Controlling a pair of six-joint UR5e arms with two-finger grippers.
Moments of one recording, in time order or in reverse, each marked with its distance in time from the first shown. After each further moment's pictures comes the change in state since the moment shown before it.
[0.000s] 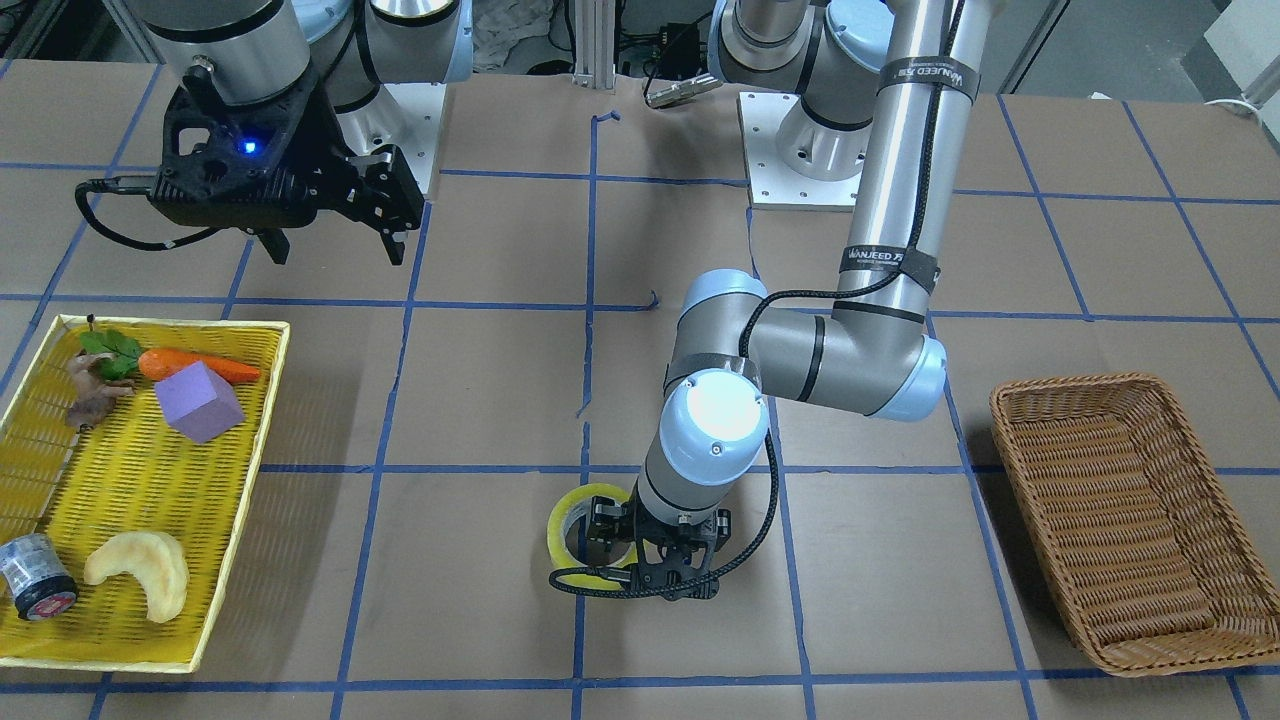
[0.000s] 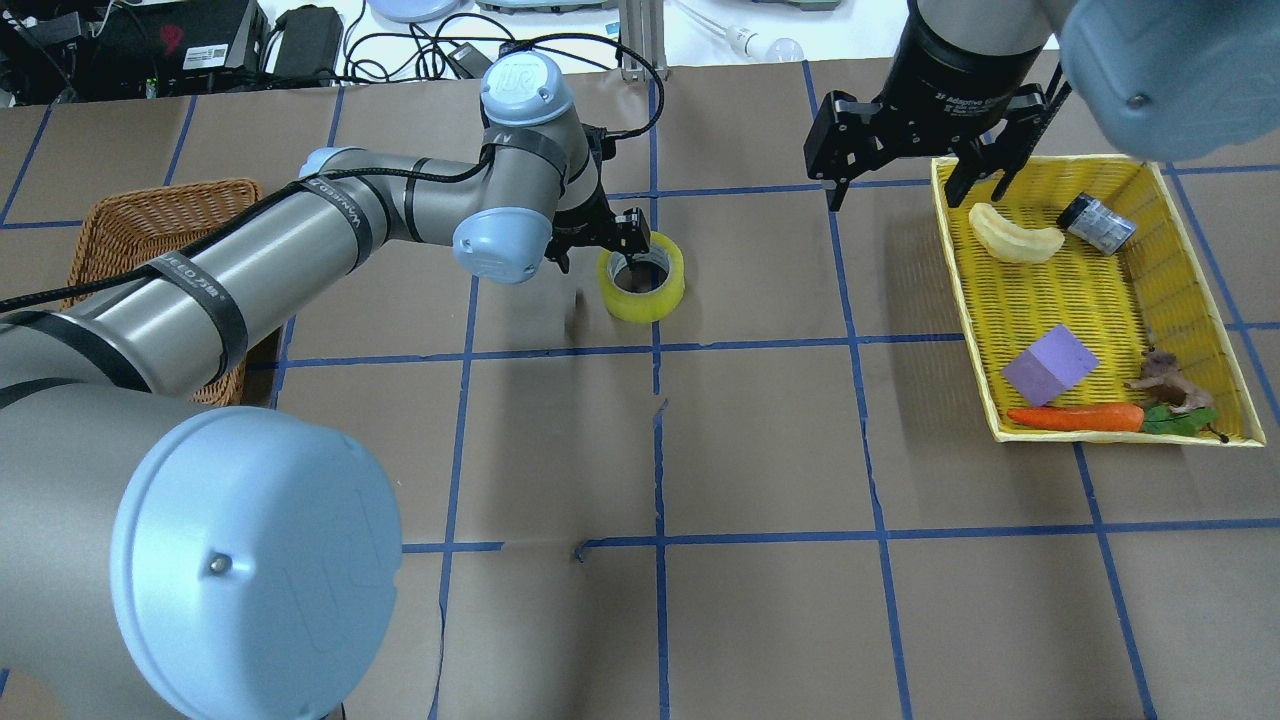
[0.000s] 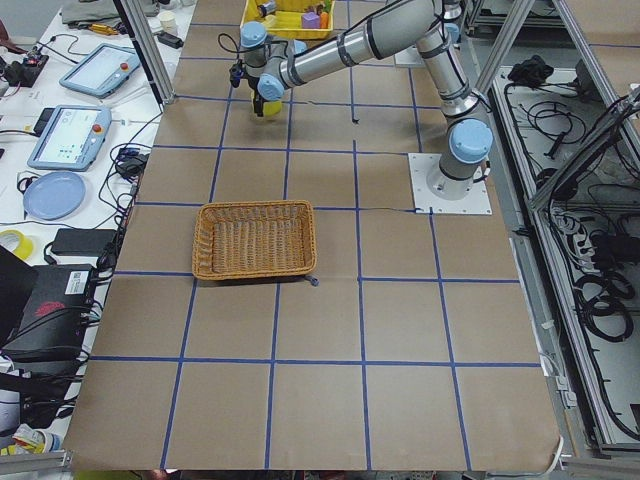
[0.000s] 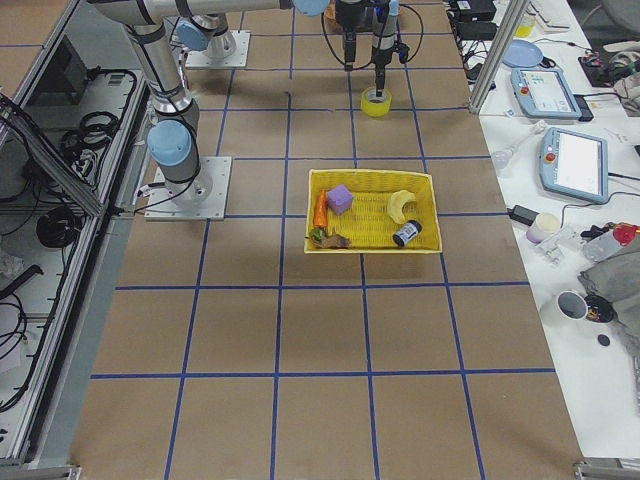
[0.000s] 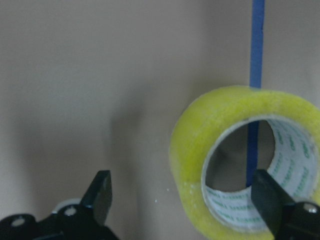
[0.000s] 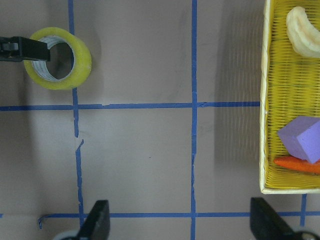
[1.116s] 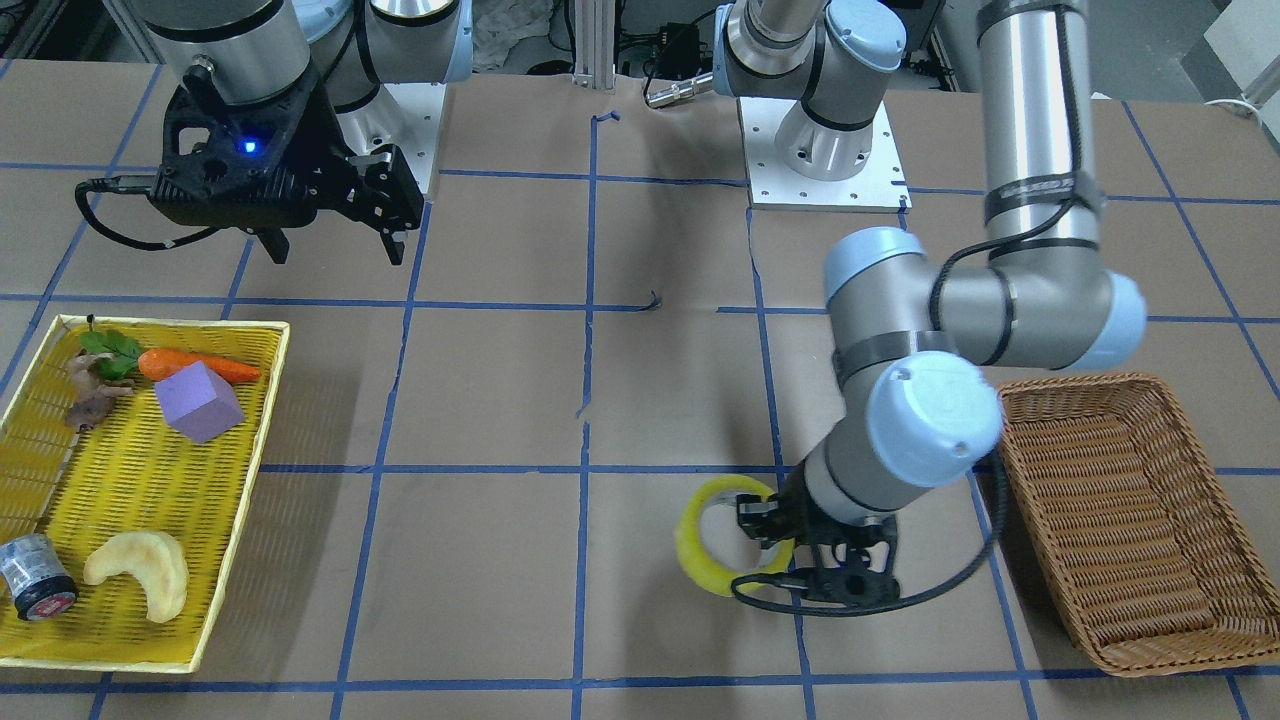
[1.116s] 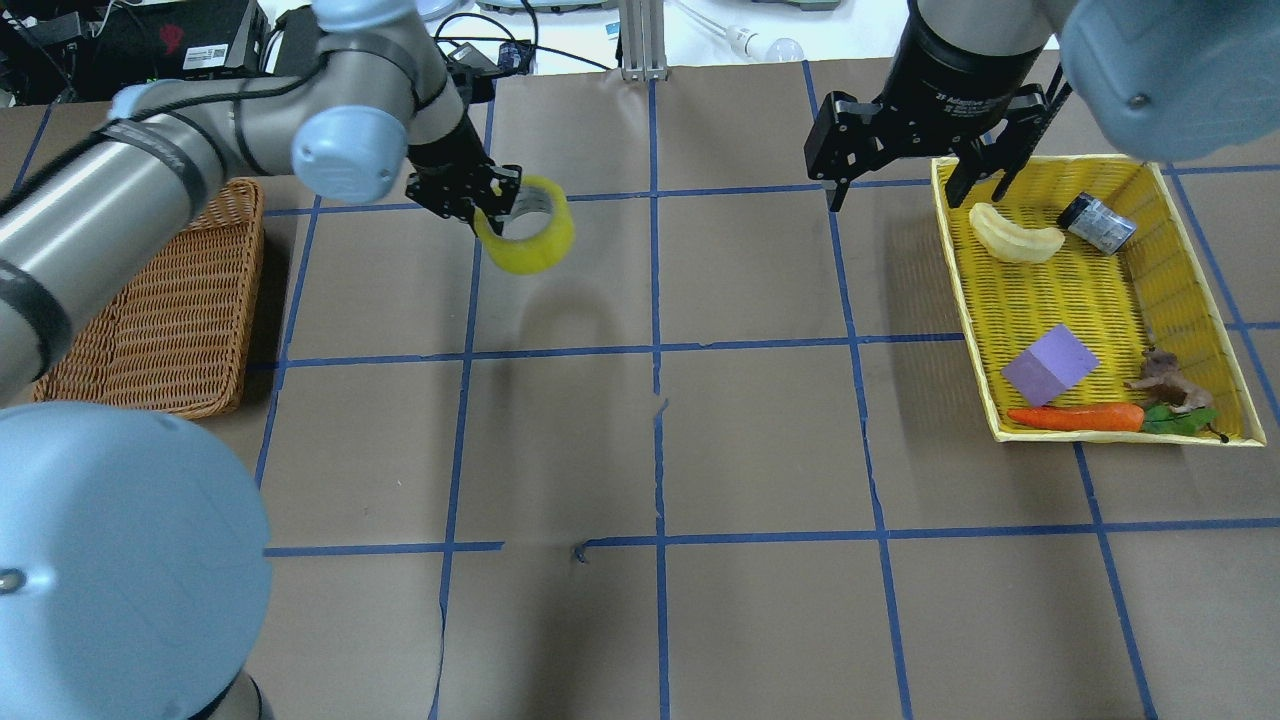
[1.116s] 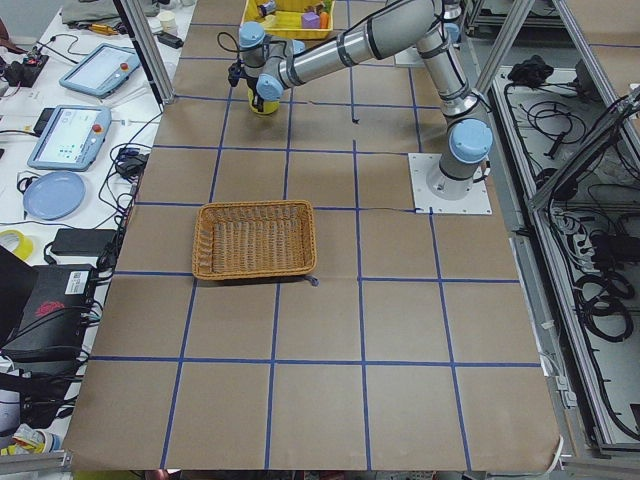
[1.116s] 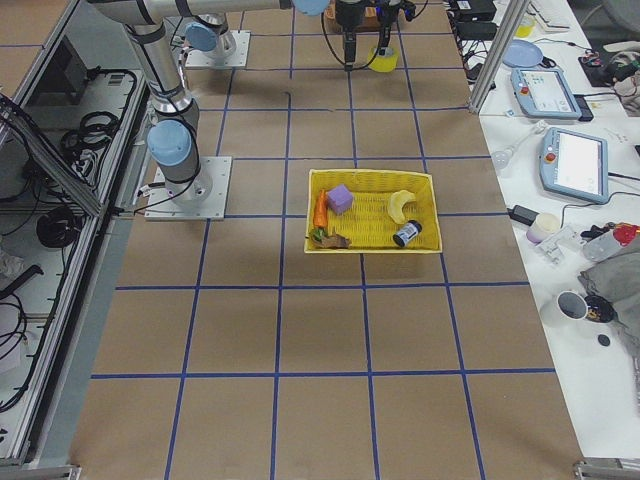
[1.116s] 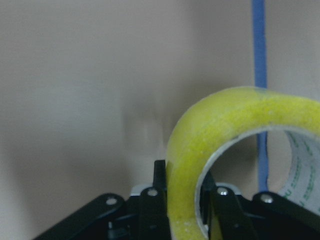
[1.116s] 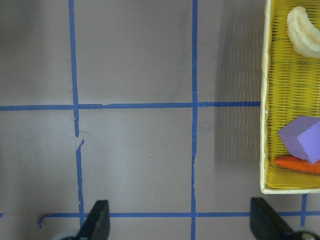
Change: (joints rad) left arm 0.240 0.158 0.054 -0.304 0.024 0.205; right arm 0.000 0.000 0.001 0.001 -0.002 0.000
